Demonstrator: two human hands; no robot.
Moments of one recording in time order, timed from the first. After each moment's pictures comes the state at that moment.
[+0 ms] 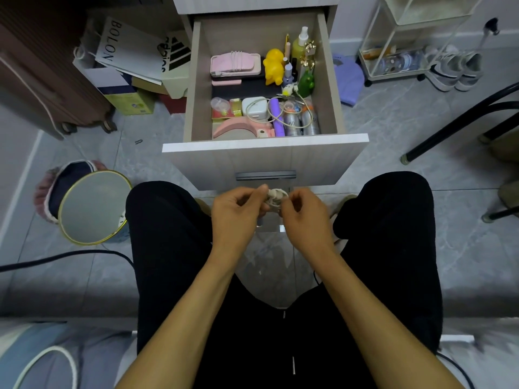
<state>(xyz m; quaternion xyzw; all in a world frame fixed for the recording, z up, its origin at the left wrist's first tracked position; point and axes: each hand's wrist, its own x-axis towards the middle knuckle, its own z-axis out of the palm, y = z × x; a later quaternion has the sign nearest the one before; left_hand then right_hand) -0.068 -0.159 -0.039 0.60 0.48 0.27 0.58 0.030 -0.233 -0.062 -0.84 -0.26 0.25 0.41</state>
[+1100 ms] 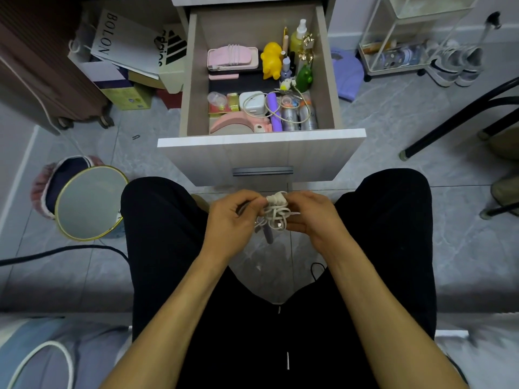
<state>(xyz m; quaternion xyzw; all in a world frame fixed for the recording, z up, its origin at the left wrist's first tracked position) -0.085 -0.156 -0.054 0.76 0.36 0.23 0.49 0.055 -0.239 -0.069 -0.67 0.01 0.52 0.53</state>
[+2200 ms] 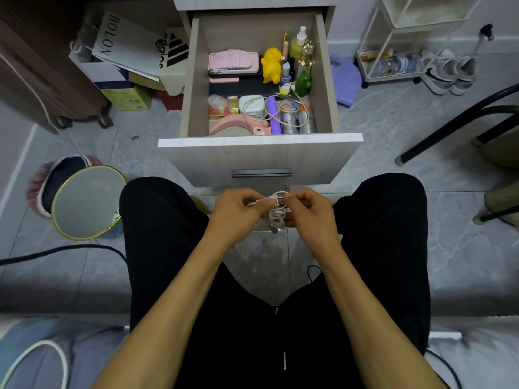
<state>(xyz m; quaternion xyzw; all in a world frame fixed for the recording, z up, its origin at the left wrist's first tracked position) -0.067 -0.145 -0.044 0.73 0.44 0.09 0.51 0.044 -0.246 -0.071 -0.76 -0.15 0.35 0.53</state>
